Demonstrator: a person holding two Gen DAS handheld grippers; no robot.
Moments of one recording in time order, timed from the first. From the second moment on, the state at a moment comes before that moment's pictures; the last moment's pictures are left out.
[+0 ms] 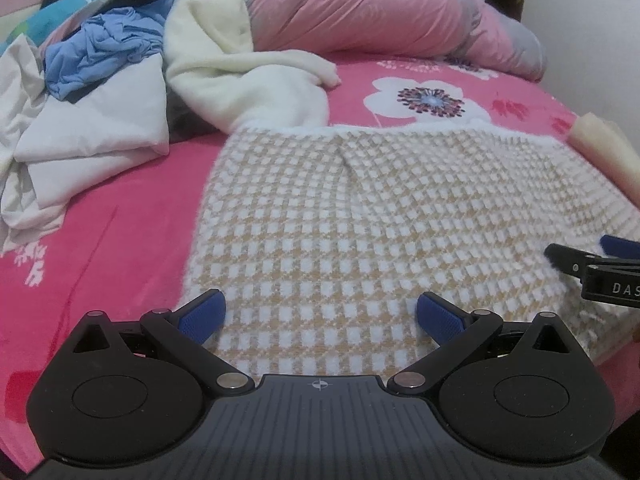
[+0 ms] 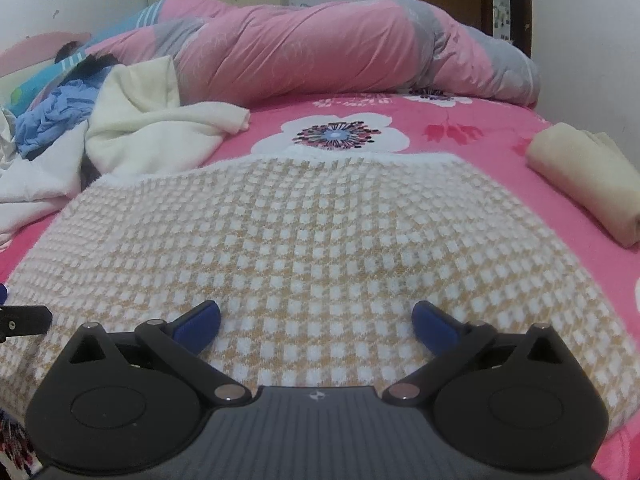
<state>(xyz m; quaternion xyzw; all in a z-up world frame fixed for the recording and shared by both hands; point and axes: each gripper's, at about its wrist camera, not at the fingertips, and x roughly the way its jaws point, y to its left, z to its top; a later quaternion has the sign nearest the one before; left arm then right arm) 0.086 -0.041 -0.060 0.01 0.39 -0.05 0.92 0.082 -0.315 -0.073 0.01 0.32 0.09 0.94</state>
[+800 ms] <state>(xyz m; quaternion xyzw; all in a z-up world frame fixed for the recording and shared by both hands) 0.005 -0.009 -0.041 -0.04 0.29 -0.09 0.95 0.071 -0.322 -0.083 0.02 0.28 0.10 0.95</state>
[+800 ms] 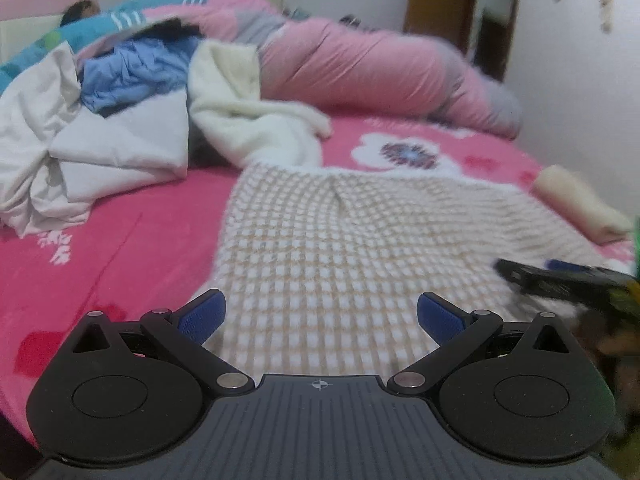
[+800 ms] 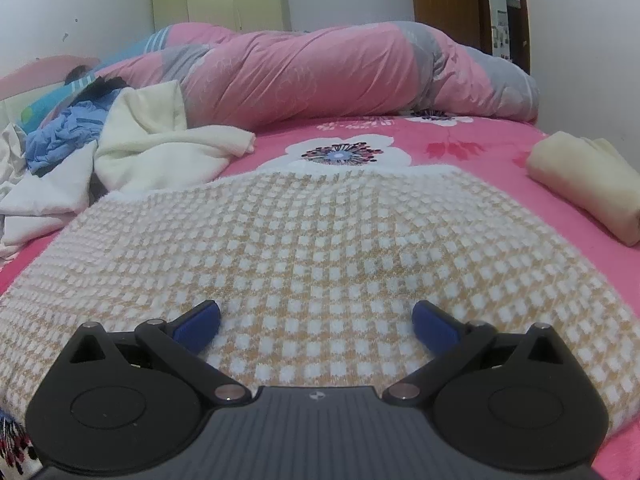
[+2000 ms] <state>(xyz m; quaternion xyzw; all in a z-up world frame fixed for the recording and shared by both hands) 0.037 0.039 -0.078 -0.33 0.18 -0.14 0.92 0.074 -0.312 -0.079 0.01 0.31 0.07 0.95</state>
